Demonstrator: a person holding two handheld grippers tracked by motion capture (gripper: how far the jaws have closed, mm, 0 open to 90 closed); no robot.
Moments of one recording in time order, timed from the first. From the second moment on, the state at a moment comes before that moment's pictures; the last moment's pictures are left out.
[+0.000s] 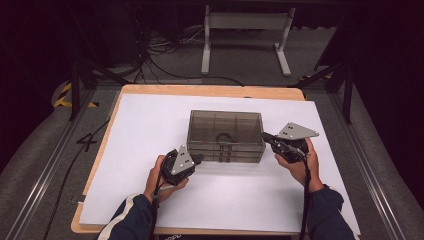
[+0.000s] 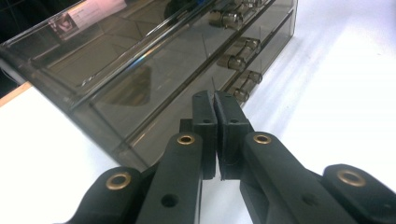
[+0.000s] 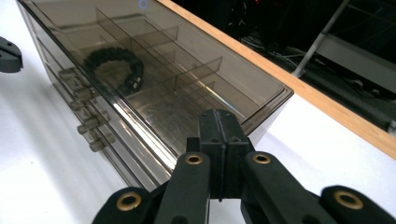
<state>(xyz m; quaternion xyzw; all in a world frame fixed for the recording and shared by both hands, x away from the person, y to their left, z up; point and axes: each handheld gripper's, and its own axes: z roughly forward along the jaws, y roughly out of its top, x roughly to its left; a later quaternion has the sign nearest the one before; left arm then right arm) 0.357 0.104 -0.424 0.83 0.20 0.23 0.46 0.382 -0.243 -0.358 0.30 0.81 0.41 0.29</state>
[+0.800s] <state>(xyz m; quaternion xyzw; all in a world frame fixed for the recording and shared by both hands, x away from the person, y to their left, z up) 0.336 0.168 -0.427 0.84 0.22 0.24 0.43 0.334 -0.254 -0.355 0.25 0.83 0.40 0.29</state>
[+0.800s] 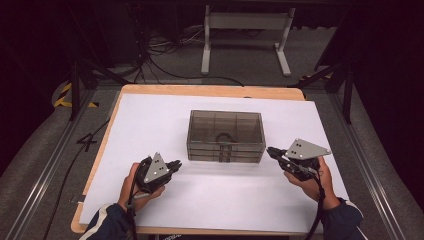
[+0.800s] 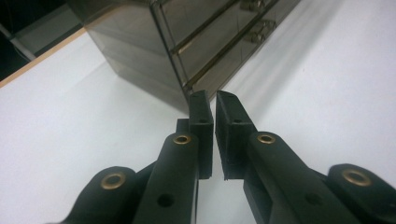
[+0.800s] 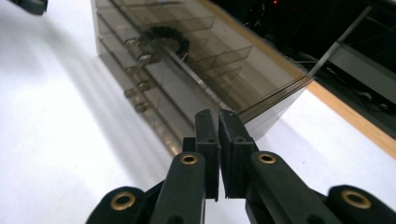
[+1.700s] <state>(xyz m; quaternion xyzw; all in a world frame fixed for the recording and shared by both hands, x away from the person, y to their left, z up) 0.323 0.217 -0.439 0.85 0.25 0.23 0.41 0.309 -0.289 -0.392 0.27 0.84 0.39 0.27</state>
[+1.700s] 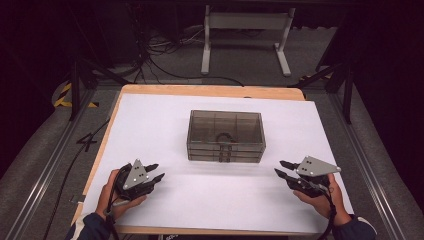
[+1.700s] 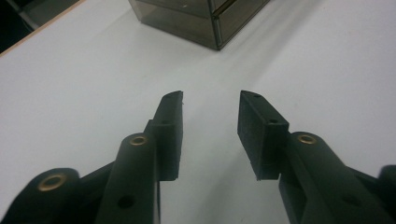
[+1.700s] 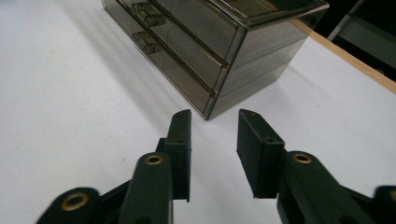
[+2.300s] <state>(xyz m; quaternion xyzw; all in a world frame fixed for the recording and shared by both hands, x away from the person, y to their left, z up) 0.318 0.259 -0.453 0.83 0.31 0.23 0.41 0.286 -0.352 -0.430 0.37 0.79 0.40 0.28</state>
